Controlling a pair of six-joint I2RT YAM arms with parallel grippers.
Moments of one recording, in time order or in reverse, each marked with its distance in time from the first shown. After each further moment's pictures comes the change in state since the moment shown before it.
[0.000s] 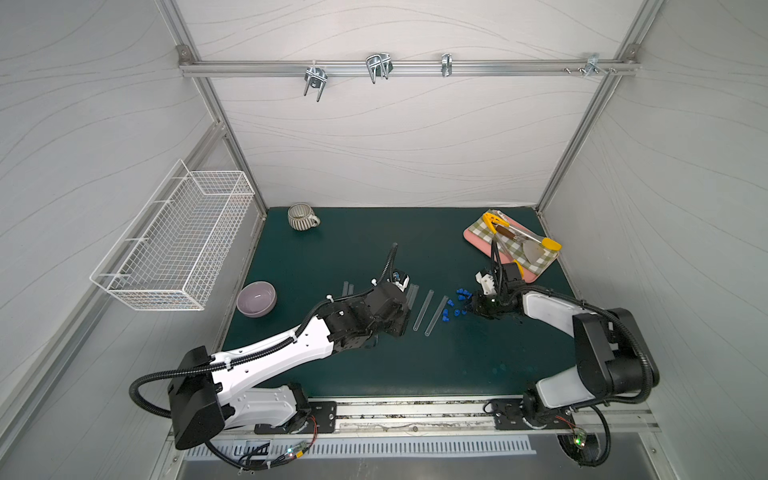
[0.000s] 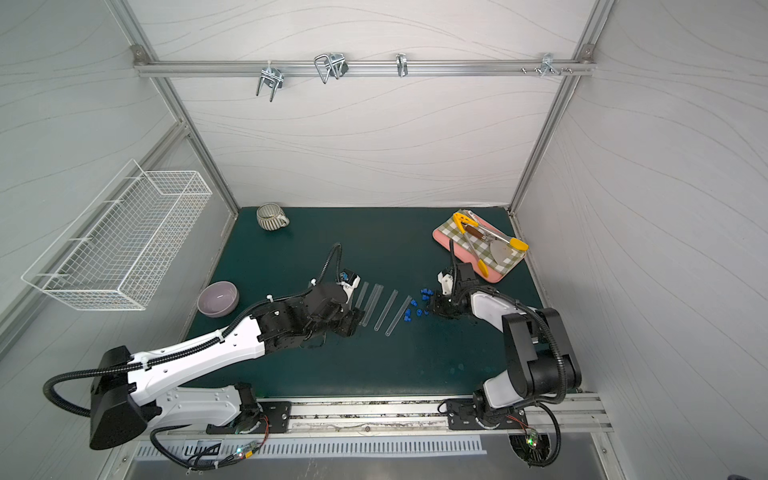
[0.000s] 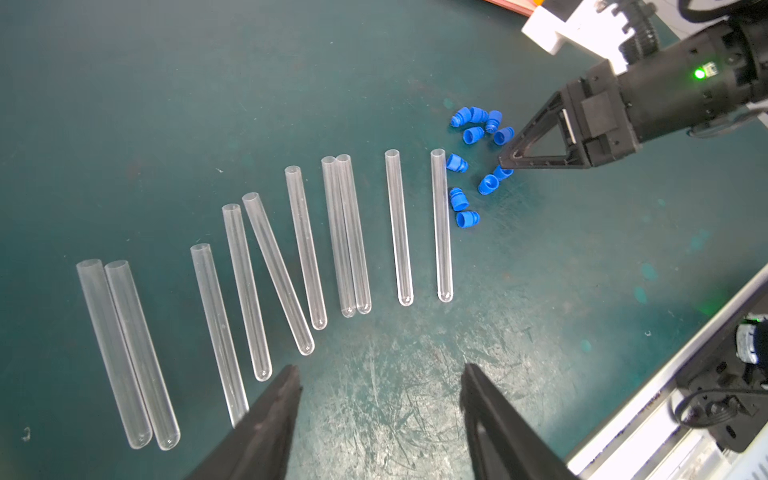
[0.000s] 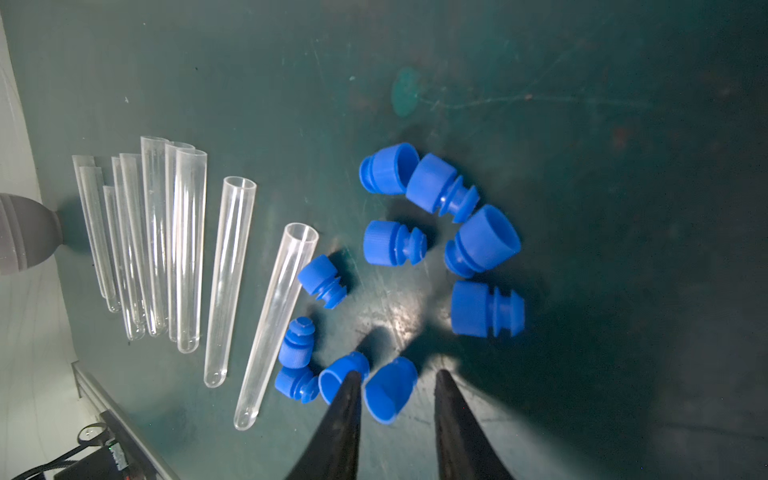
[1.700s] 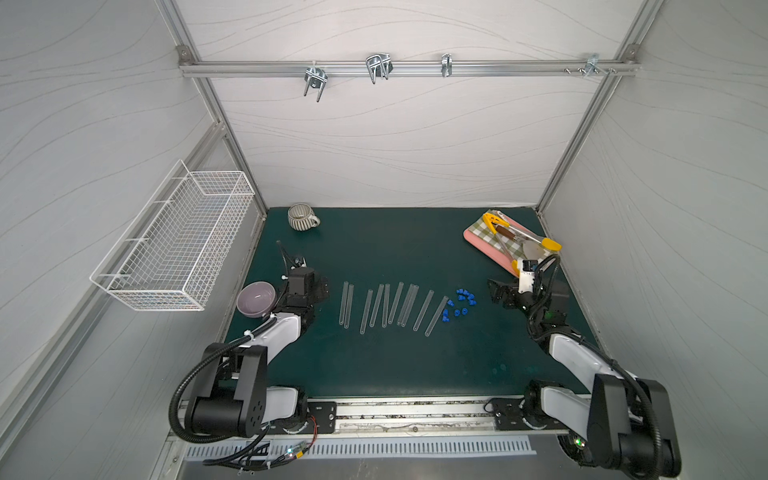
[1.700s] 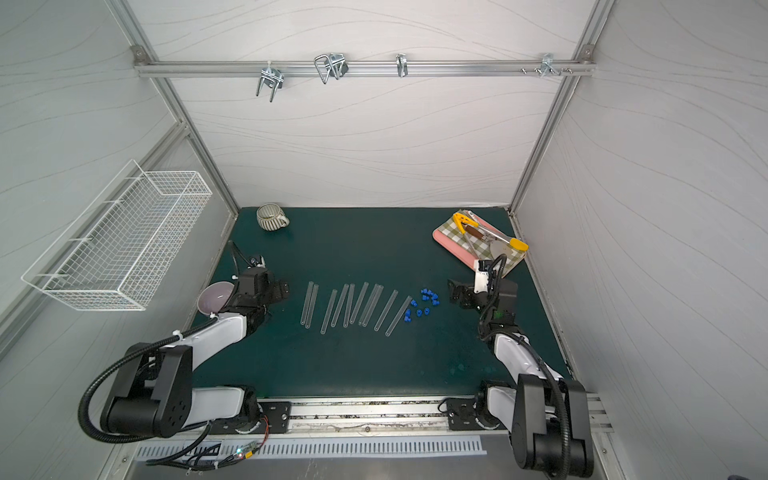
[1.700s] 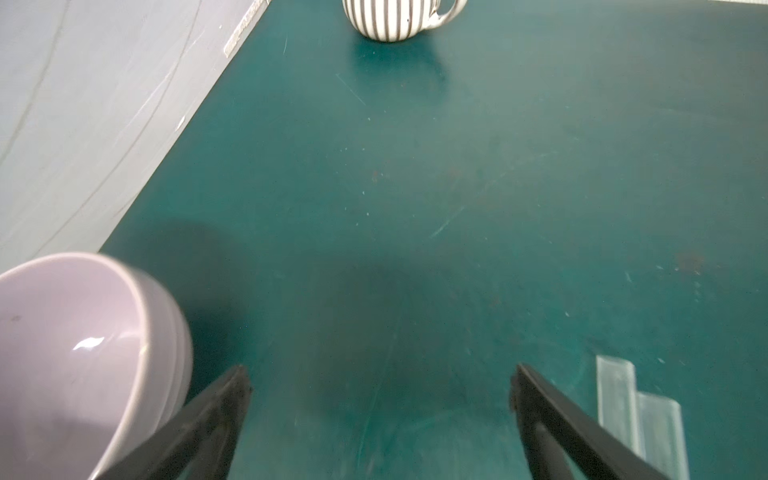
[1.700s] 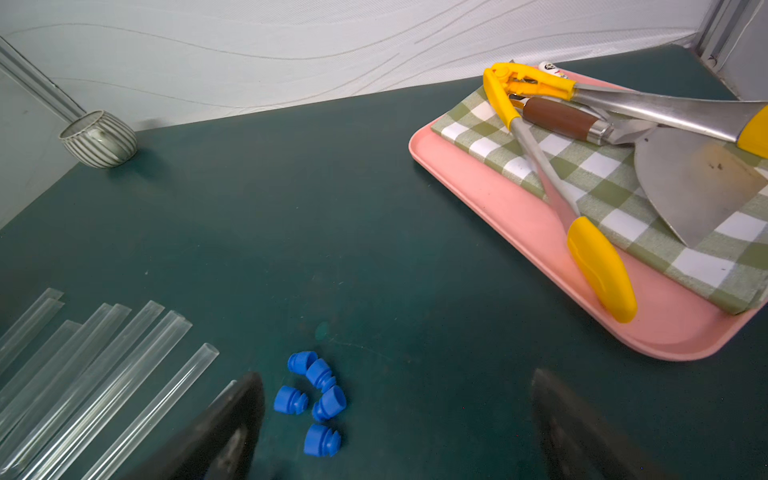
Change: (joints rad) left arm 0.934 0.140 -0.444 0.775 -0.039 0.261; right arm -0.290 -0.336 -0.345 0.697 0.069 -0.287
